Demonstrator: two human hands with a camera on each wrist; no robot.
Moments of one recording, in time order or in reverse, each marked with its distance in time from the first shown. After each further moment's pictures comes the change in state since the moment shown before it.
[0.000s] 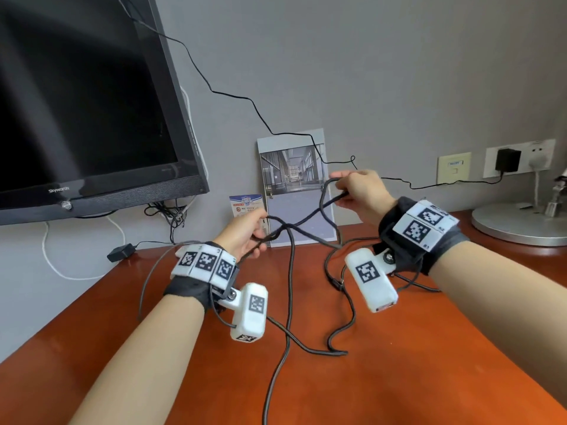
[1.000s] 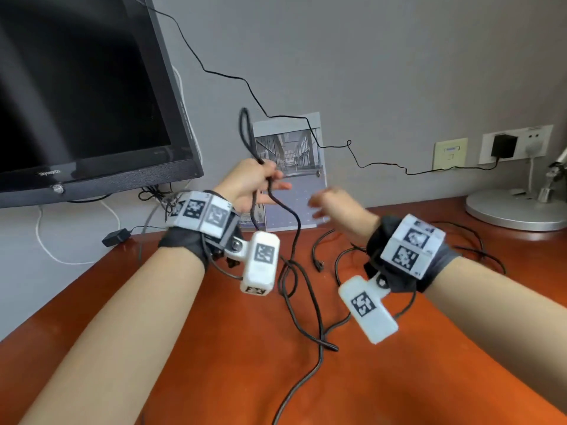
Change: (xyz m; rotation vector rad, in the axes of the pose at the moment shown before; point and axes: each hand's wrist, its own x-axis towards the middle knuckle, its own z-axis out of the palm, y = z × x) left_hand -0.020 0.058 0.026 -0.042 -0.053 0.228; right_hand -0.039 0.031 0.015 -0.267 -0.256 0.052
